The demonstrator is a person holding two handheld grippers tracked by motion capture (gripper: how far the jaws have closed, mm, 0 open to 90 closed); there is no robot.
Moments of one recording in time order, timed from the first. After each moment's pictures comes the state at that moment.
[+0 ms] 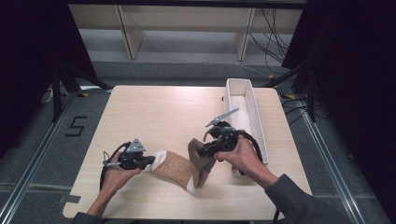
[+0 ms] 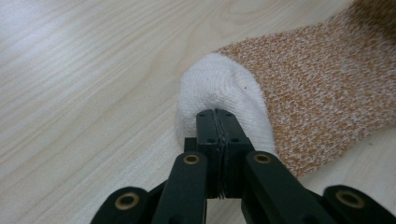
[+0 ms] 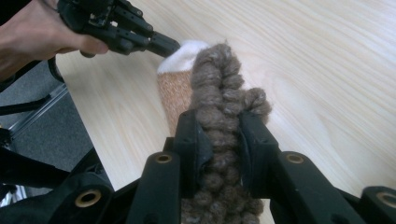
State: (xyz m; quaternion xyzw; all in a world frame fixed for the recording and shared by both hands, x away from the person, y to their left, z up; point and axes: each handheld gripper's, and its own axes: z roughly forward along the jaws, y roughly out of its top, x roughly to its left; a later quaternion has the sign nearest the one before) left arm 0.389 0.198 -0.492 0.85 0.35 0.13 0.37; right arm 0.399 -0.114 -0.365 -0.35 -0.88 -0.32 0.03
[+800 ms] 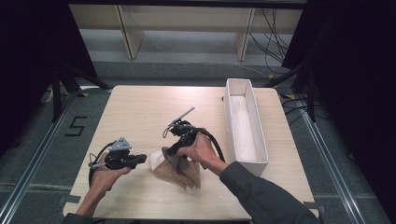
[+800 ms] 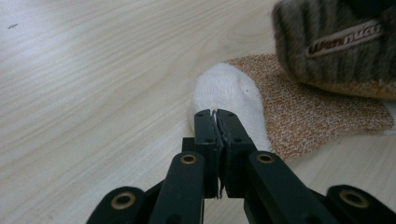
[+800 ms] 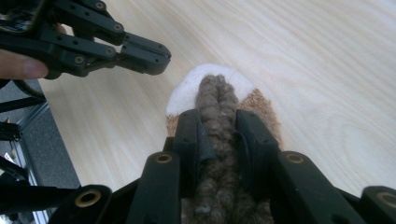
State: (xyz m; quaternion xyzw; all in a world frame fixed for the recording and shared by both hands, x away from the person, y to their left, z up) left arm 0.379 0.229 -0.482 0.82 0.38 0.11 0.41; right arm 0.435 -0.018 -0.413 -0.35 -0.89 -0.28 0.06
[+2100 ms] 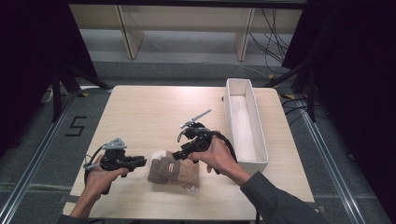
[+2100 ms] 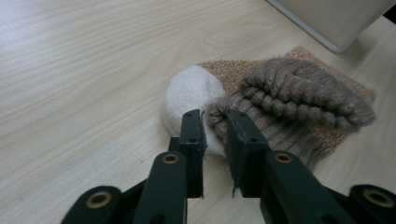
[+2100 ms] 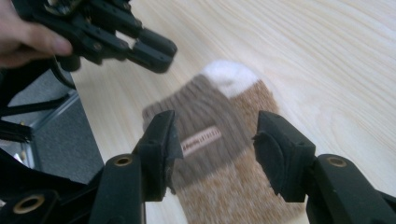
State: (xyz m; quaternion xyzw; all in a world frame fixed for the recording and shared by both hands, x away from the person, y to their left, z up) left arm 0.367 0.230 -0.467 0.79 0.41 0.05 0.45; right arm 0.403 -0.065 -0.385 -0.34 -0.88 -0.33 0.05
